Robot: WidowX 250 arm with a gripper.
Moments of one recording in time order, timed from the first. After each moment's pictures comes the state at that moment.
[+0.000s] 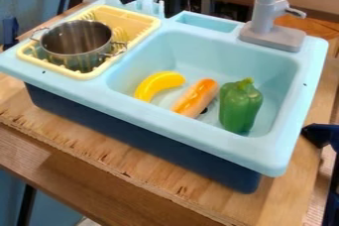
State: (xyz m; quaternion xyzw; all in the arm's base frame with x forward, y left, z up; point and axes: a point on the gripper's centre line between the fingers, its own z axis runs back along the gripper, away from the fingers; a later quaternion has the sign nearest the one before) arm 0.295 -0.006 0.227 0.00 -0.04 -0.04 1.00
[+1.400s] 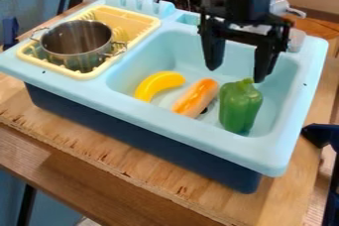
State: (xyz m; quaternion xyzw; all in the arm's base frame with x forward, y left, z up) arm 0.345 -0.090 0.151 -0.05 -0.03 -0.05 1.00
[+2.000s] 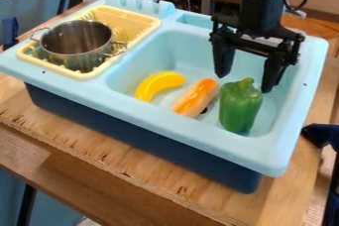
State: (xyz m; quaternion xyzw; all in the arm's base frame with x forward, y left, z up) arm 0.354 -0.099 0.139 -0.02 -0.01 -0.06 1.00
